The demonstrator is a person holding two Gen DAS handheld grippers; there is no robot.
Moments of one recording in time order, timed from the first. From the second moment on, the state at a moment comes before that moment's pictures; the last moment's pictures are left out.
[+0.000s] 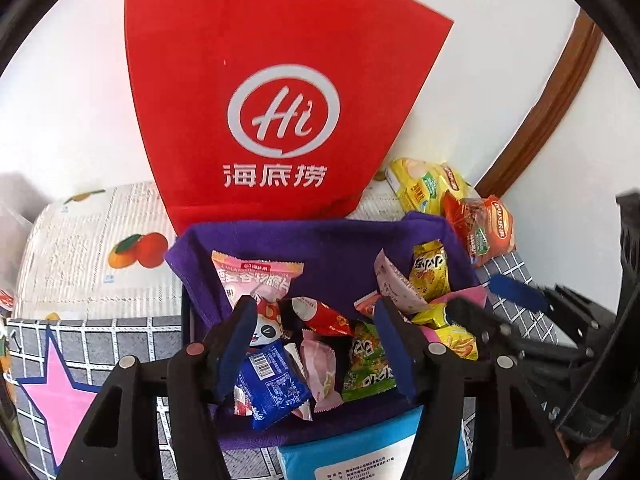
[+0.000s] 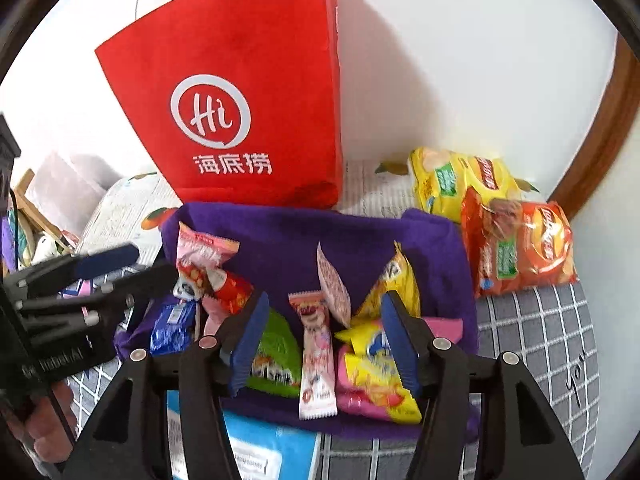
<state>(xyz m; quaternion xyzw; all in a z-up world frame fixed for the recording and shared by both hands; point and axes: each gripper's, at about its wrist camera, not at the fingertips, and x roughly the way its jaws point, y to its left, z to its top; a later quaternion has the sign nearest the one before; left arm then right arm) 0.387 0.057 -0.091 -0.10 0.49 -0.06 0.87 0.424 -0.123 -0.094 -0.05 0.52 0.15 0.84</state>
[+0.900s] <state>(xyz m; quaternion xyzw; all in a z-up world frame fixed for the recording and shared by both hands) 0.267 0.025 -0.013 -0.07 0.44 -0.10 0.89 0.257 -0.179 -0.009 -0.02 0.47 0.07 0.88</state>
